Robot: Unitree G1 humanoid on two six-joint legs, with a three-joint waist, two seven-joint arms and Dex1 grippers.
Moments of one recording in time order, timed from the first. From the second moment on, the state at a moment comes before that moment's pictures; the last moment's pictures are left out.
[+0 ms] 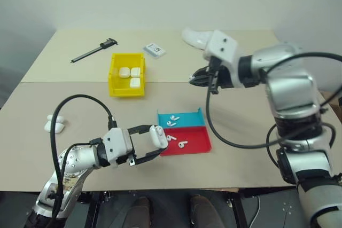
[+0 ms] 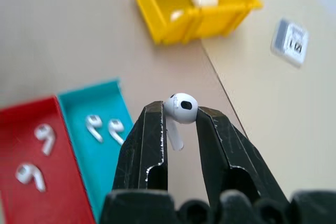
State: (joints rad) left arm -0.06 0.62 -0.04 -0.50 -0.44 0.11 -0.90; right arm -0.90 -0.53 -0.01 -0.34 0.01 1.01 1.21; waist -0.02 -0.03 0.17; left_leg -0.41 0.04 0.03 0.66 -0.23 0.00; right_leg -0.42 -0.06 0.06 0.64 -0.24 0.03
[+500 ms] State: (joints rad) left arm -0.30 0.52 -0.11 -0.50 -0.57 0.25 -0.93; right arm -0.60 -0.29 -0.46 -0.81 0.73 1.19 0.96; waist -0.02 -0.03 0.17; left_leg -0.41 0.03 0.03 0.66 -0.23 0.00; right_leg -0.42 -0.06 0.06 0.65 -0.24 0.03
